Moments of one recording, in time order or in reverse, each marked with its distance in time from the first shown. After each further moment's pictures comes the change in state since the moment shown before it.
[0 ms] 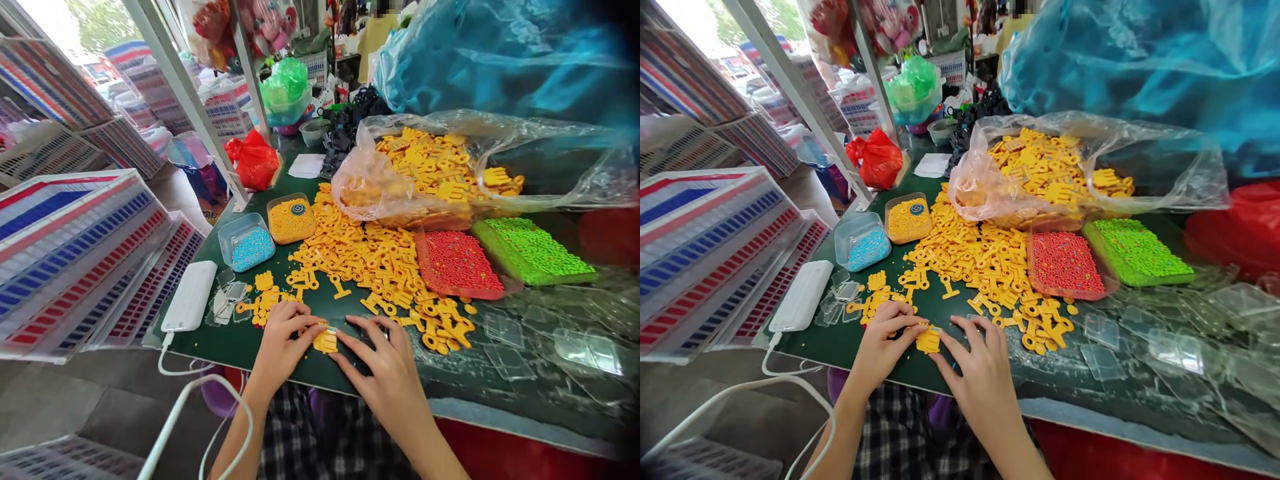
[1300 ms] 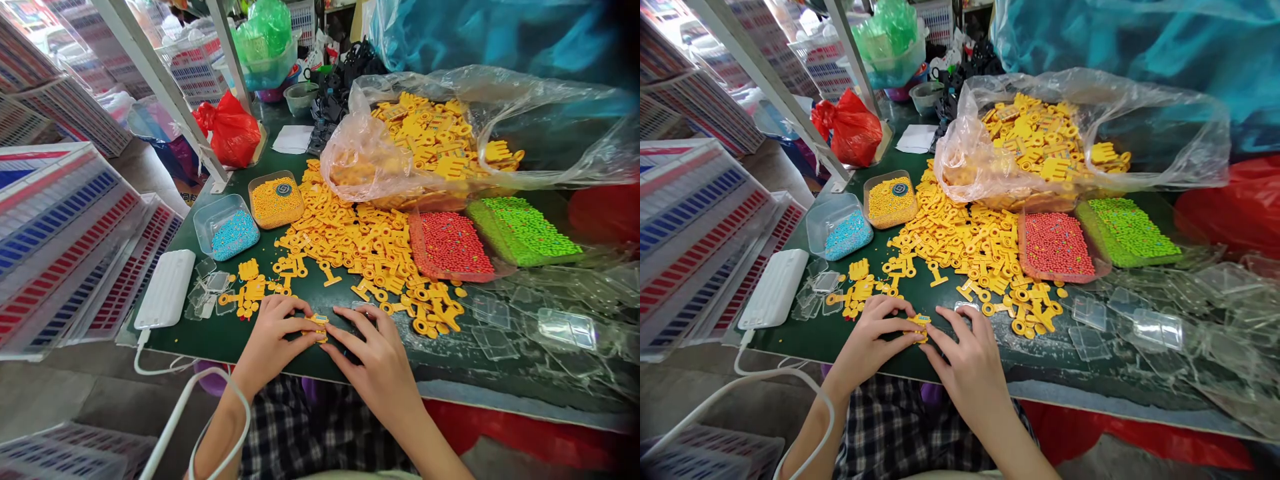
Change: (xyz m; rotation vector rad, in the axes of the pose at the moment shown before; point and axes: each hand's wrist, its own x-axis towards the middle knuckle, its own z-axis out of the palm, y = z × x) left_hand 0.002 -0.001 -0.003 -0.010 -0.209 0.083; right_hand 0.002 -0.003 -0.004 0.044 -0.064 0.022
